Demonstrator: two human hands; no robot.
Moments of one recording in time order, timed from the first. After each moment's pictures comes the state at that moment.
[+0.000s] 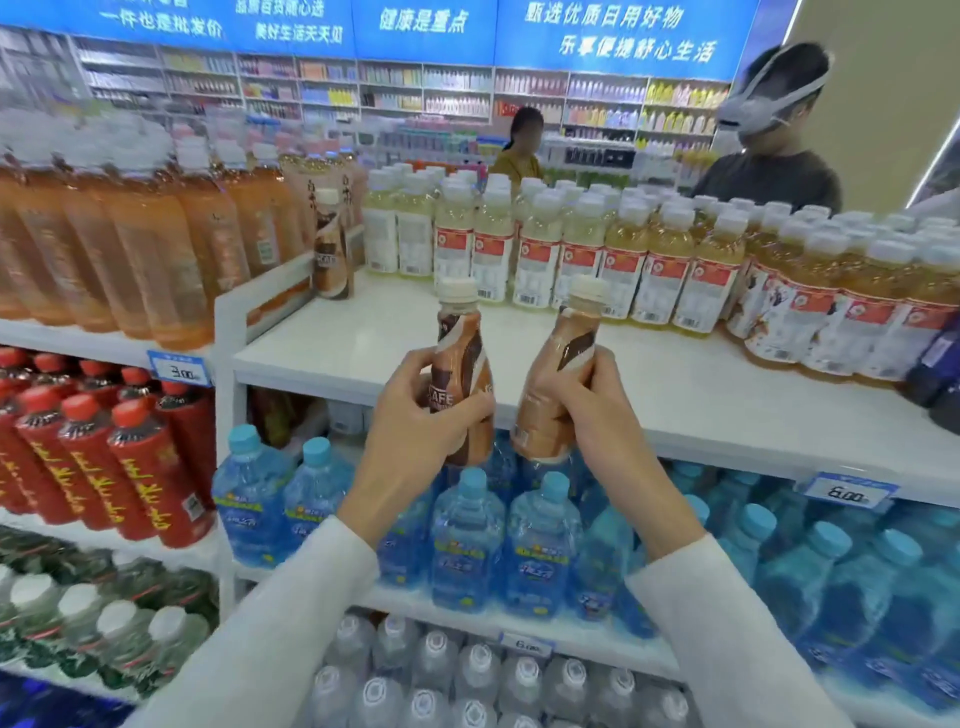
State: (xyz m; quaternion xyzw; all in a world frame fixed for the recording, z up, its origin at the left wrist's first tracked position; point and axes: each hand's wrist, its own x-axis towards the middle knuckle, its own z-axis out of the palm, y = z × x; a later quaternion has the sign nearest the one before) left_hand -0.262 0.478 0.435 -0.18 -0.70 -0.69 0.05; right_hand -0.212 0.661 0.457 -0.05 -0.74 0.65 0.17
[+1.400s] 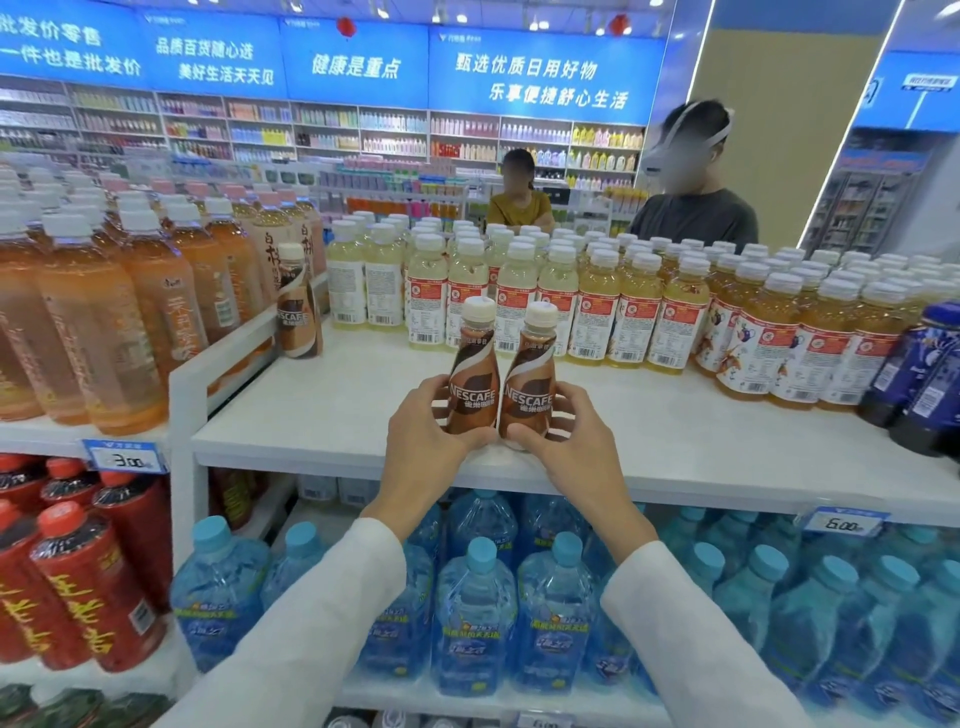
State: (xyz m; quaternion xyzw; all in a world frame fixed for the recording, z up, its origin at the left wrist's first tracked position) left_hand -0.362 0.505 0.422 -0.21 -0.78 -0.57 0.11; right_hand -0.287 0.674 0.422 -0.11 -0.82 0.48 0.29
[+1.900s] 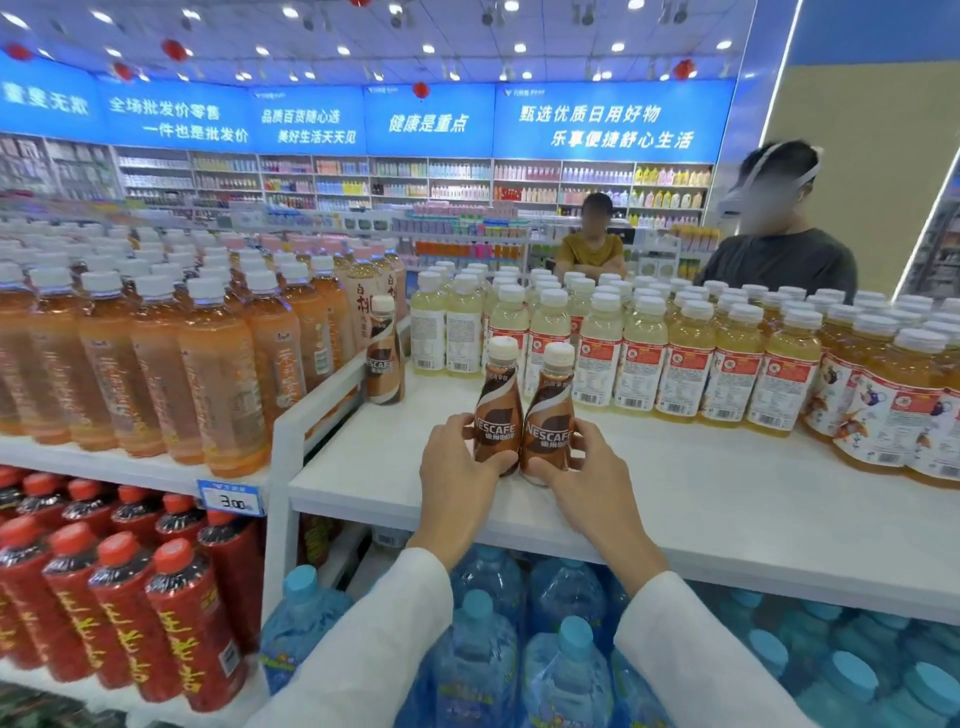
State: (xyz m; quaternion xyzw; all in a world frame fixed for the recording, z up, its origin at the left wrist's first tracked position) left_hand -0.410 0.469 0.432 -0.12 -0.81 -0.55 0.16; right_hand -0.355 0.617 0.435 -0.10 -0.82 0.49 0.26
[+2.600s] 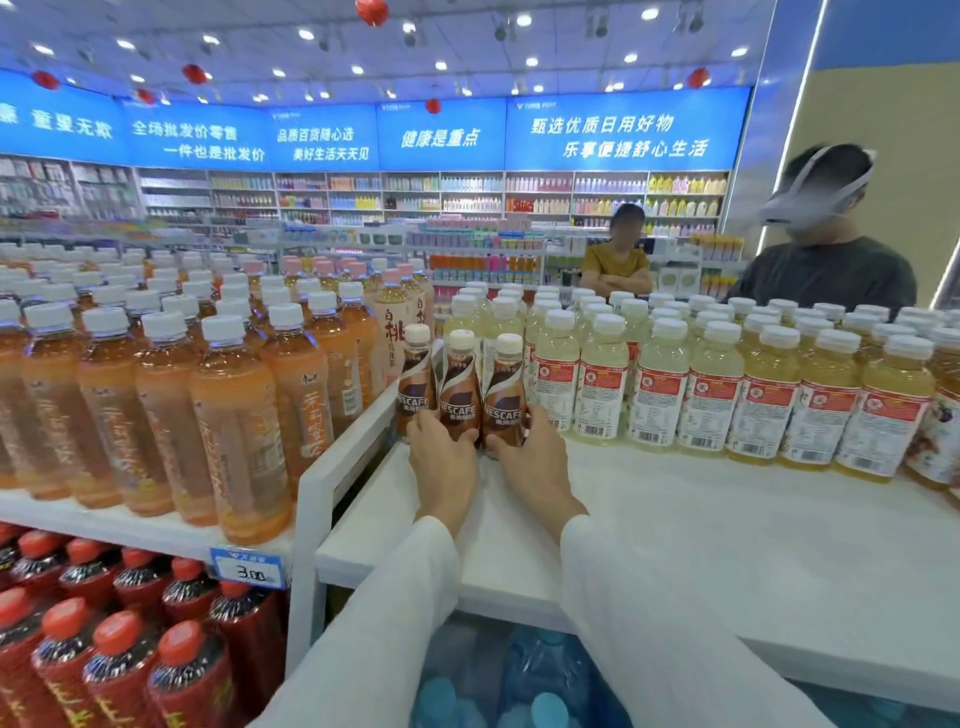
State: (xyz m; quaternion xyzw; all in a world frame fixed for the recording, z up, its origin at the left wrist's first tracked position) left_hand -0.535 0.443 0.447 0.02 -0.80 -0.57 0.18; right_hand -0.518 0.549 0.437 -0.11 -0.81 0.53 0.25
